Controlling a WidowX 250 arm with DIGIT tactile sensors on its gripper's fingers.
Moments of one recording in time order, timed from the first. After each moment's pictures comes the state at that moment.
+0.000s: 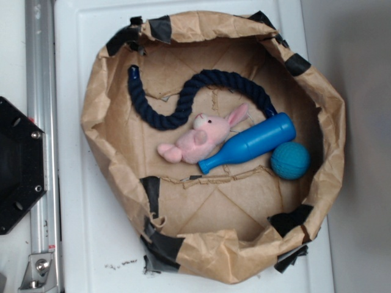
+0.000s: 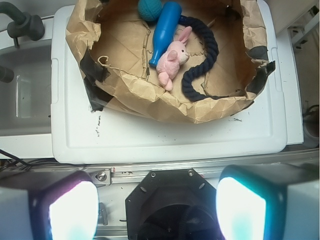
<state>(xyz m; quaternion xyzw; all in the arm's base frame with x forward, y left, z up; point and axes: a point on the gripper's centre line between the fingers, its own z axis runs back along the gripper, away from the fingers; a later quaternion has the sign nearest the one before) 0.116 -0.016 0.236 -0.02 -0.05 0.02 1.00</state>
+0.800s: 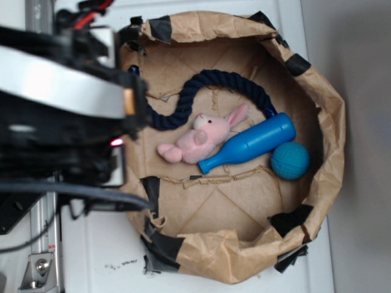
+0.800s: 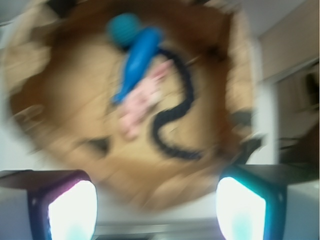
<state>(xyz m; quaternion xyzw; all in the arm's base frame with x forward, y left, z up) 0.195 0.016 0.185 0.10 -0.08 -0.04 0.99</state>
